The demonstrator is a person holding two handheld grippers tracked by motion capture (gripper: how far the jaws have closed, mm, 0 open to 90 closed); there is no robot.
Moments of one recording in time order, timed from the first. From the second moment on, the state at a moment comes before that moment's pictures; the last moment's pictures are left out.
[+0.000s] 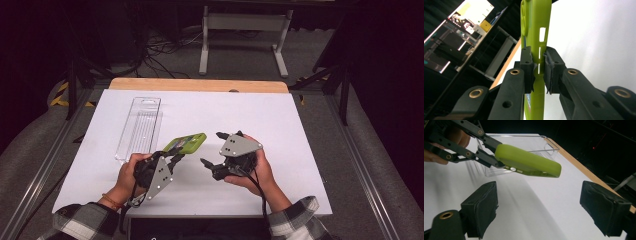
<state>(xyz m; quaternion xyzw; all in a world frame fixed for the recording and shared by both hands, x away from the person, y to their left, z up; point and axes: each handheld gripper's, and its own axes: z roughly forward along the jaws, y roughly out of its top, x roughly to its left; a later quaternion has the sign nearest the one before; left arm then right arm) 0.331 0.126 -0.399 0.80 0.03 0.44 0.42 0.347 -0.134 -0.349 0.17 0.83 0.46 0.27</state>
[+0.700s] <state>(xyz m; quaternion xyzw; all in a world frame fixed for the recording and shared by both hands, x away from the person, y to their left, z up) 0.343 0.150 -0.385 0.79 0.09 0.37 0.48 0.344 -0.155 -0.368 0.19 0.83 0.44 0.29</state>
